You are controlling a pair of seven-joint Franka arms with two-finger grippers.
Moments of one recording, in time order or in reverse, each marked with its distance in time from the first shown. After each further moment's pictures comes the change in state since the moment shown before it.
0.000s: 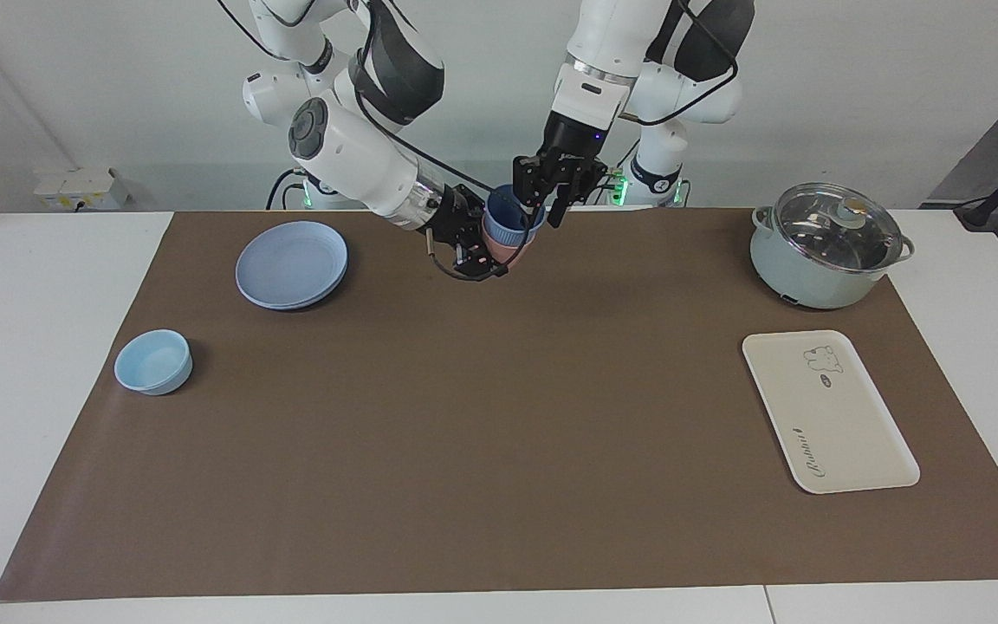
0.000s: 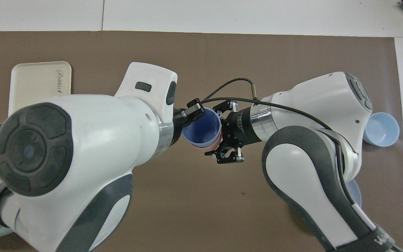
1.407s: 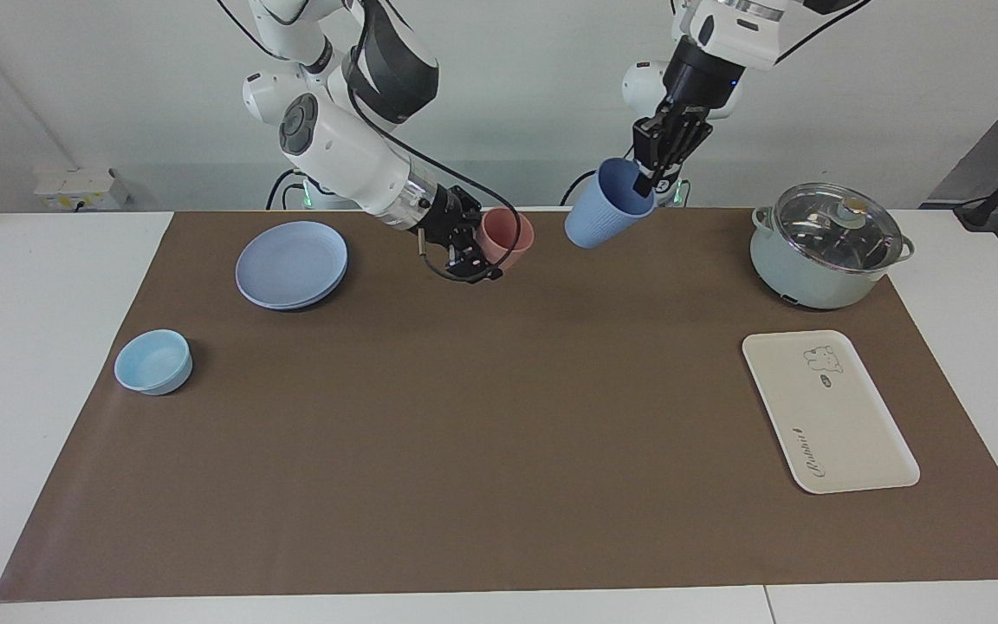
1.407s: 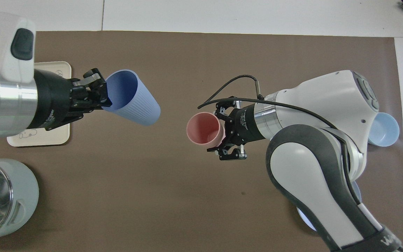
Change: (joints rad) left arm 0.258 -0.059 0.028 0.155 -0.062 -0.248 0.131; right arm -0.012 -0.006 -0.012 0.005 -0.005 0.014 0.004
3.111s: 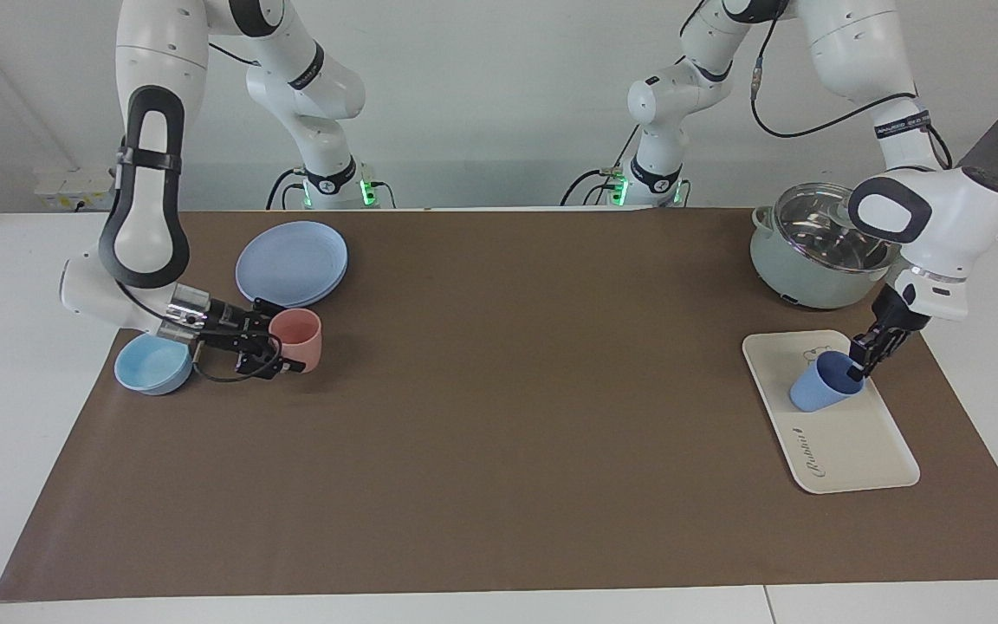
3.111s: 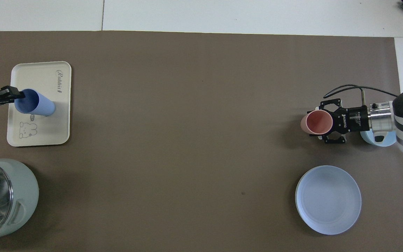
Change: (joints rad) left arm 0.577 0.284 -0.008 -0.434 -0.091 0.698 0.970; right arm -0.671 0.309 -0.011 -0.101 0.171 -0.171 -1.015
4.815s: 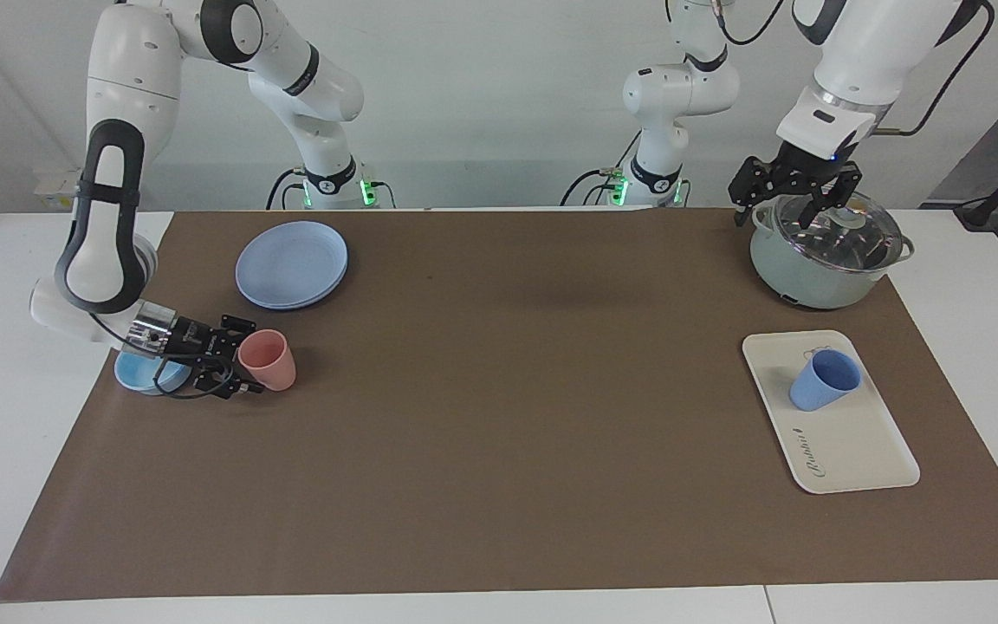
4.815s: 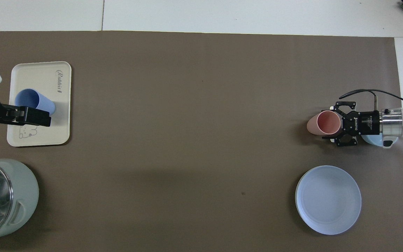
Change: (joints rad) left arm -0.338 -0.311 -0.009 0.289 0.246 -0.827 -0.127; right arm -0.087 0.059 -0.008 0.007 0.018 0.014 -0.060
